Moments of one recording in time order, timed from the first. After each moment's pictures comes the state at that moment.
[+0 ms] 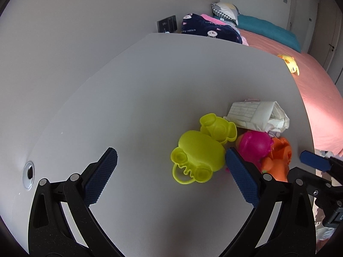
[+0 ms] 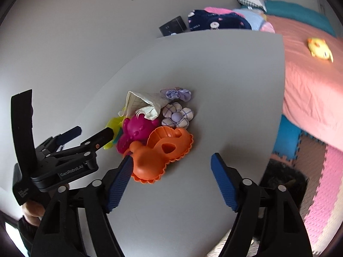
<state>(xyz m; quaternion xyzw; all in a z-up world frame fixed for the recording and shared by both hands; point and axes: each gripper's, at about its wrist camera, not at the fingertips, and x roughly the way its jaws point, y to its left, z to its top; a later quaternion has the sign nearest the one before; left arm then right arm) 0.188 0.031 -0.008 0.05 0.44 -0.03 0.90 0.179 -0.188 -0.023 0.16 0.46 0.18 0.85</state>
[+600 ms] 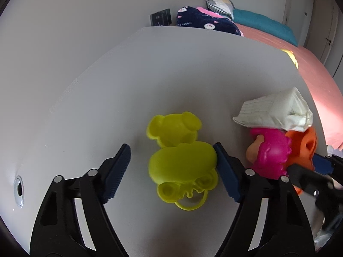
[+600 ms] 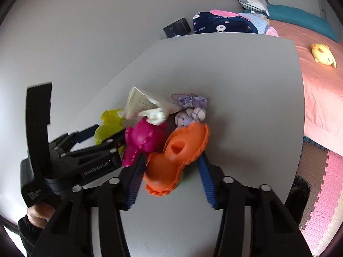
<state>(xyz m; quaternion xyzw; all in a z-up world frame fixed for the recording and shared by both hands) 0.215 0.032 -0.030 0.06 0.44 -0.05 0.89 0.193 -0.169 -0.029 0.15 0.45 0.18 0.86</state>
